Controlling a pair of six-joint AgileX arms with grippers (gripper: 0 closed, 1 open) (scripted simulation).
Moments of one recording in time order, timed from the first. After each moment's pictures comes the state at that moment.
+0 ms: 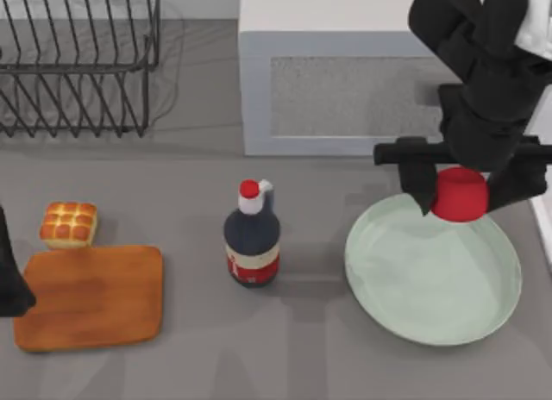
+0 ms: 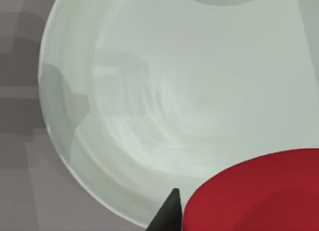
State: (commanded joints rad) left arm 0.00 0.00 0.00 0.00 0.00 0.00; right arm 0.47 1.87 1.54 -1.24 0.00 0.49
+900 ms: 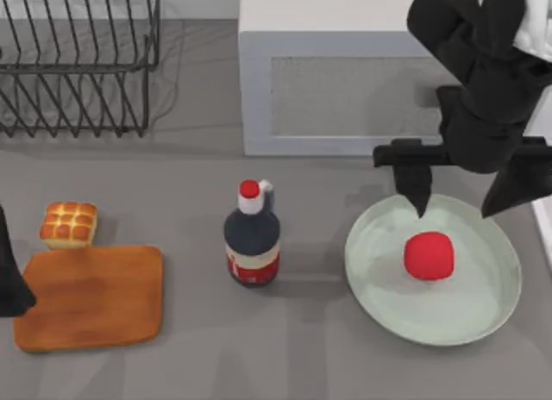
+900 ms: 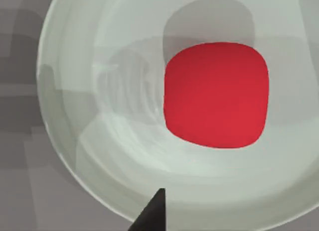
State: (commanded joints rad) left arm 0.00 0.00 0.00 0.00 0.00 0.00; right arm 0.47 1.87 1.54 -1.24 0.00 0.49
